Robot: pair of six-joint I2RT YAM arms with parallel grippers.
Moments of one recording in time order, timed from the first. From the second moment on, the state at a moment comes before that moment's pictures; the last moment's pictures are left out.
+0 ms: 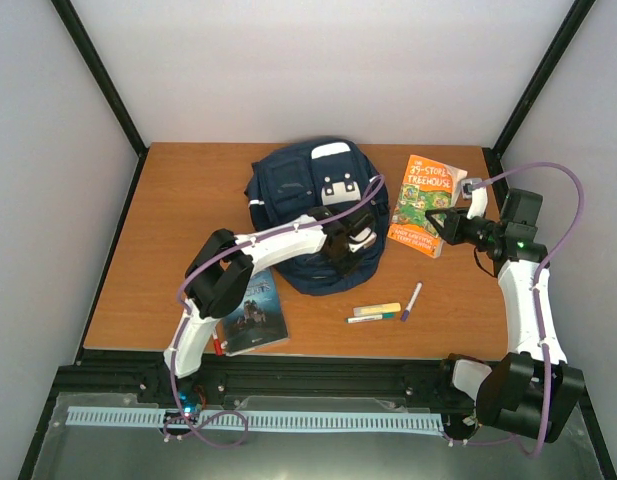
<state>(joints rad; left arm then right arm) -0.90 2.15 1.75 -0.86 0.02 -0.08 -0.26 1.13 0.93 -0.47 -0.89 -0.05</state>
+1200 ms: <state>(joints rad) -0.90 1.98 1.84 -0.87 -0.17 -0.12 -0.28 1.17 0.98 -0.55 -0.92 0.03</state>
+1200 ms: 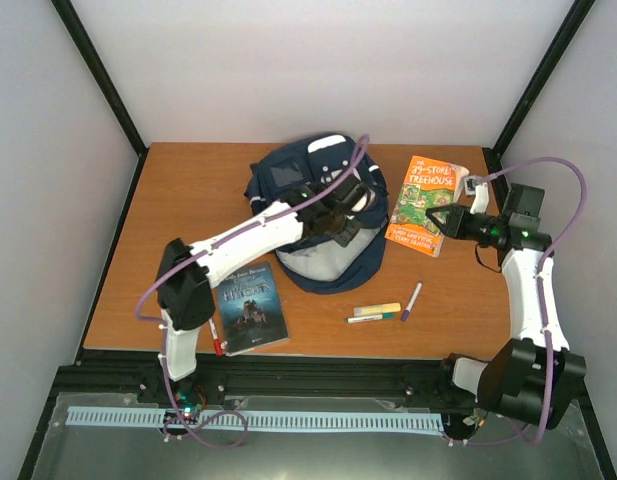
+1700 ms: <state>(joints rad) -0.86 1.86 1.78 -0.82 -0.21 -0.13 -0.17 1.39 1.02 -0.94 -1.02 0.01</state>
